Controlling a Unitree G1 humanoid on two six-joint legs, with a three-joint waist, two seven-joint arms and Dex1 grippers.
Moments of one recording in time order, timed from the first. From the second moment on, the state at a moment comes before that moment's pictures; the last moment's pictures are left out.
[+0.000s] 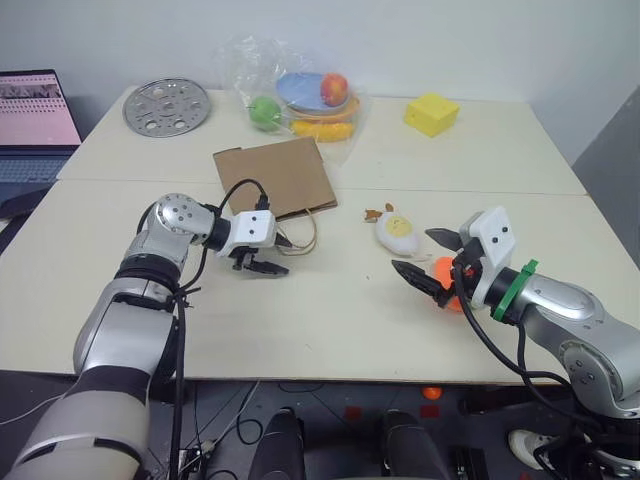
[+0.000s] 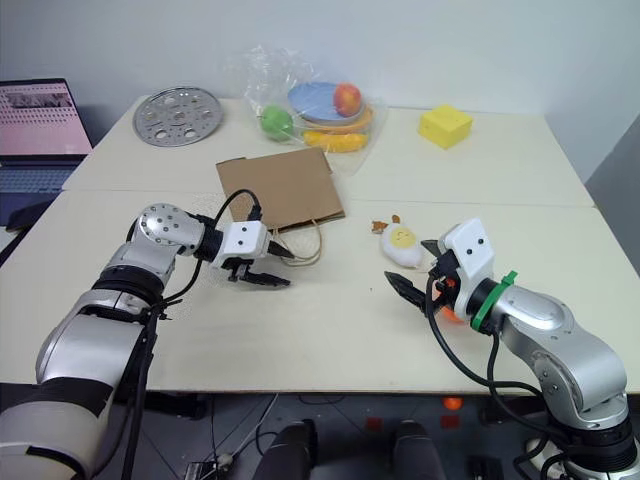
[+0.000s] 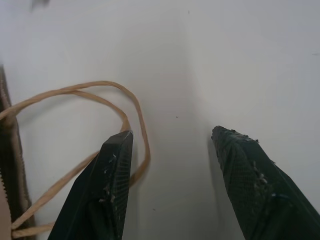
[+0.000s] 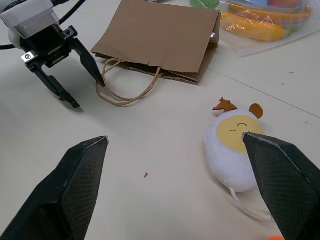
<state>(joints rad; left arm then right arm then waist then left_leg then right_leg) -1.07 0.59 -0.25 1.19 0.16 -0.57 -1.38 -0.26 -0.59 -0.06 -0.64 0.57 0.87 0.43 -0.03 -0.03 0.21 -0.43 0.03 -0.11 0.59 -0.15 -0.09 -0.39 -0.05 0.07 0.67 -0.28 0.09</state>
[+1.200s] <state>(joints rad) -1.20 0.53 -0.10 1.09 -0.09 -0.16 -1.61 -0.24 -0.59 -0.10 -0.67 0.58 0.90 0.41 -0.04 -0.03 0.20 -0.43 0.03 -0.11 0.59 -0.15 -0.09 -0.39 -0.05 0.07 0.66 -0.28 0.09</state>
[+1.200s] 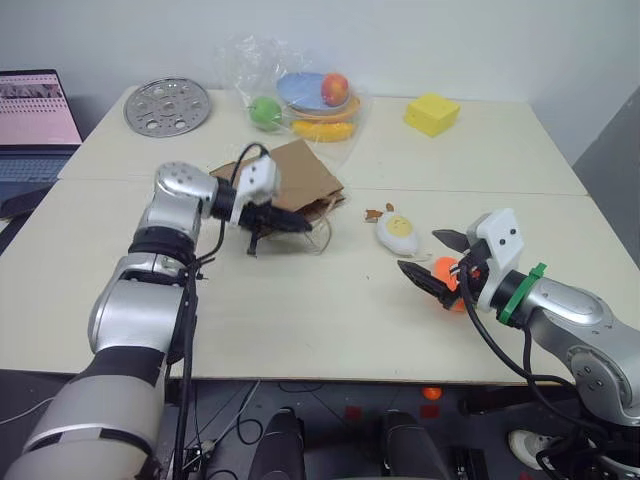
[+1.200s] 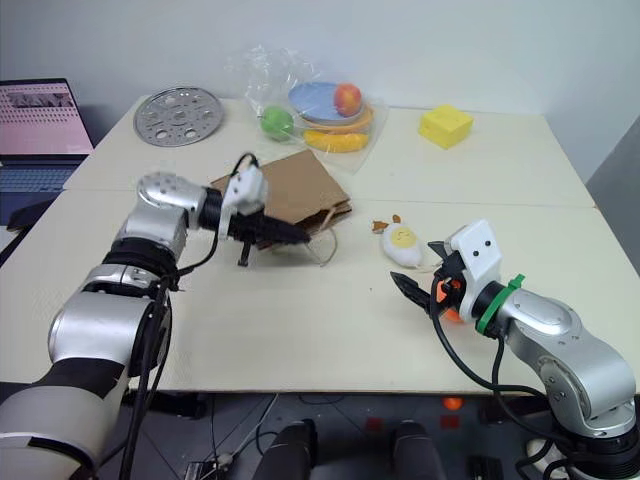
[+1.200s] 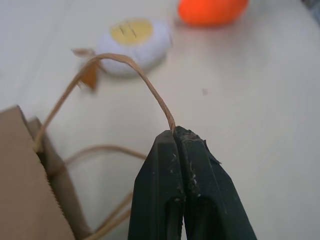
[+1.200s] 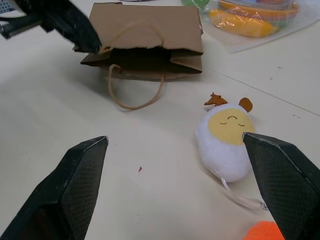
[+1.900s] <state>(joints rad) -1.03 0.63 -0.01 0.56 -0.35 0.39 -1.61 -0.72 -0.29 0.22 -0.08 0.38 0.61 0.58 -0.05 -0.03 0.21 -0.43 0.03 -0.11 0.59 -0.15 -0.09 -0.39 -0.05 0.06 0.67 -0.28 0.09</state>
